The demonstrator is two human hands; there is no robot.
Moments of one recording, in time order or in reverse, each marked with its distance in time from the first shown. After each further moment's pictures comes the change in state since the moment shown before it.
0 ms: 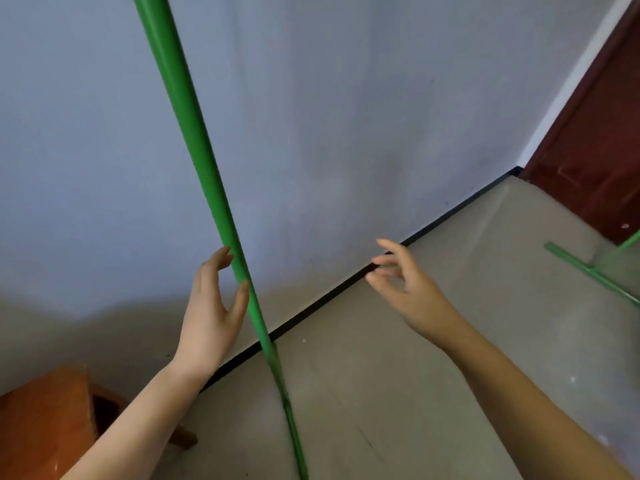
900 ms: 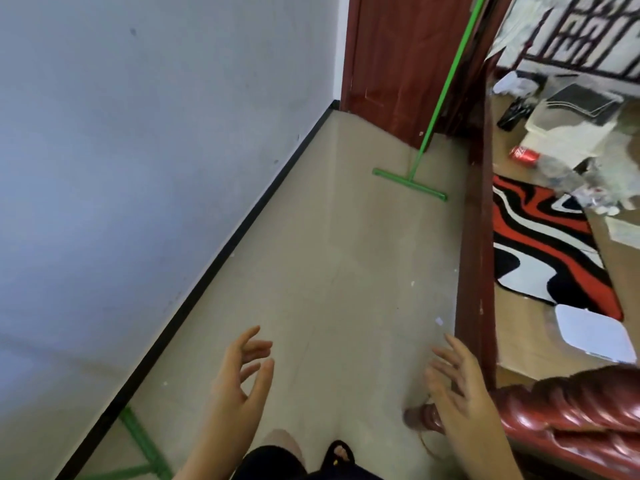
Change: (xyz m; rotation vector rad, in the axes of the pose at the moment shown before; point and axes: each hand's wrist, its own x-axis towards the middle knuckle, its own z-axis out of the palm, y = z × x) left_hand -0.072 0.204 0.367 -0.295 -0.706 -0.043; right_hand -0.203 0.198 -0.299 0.216 0.762 0.504
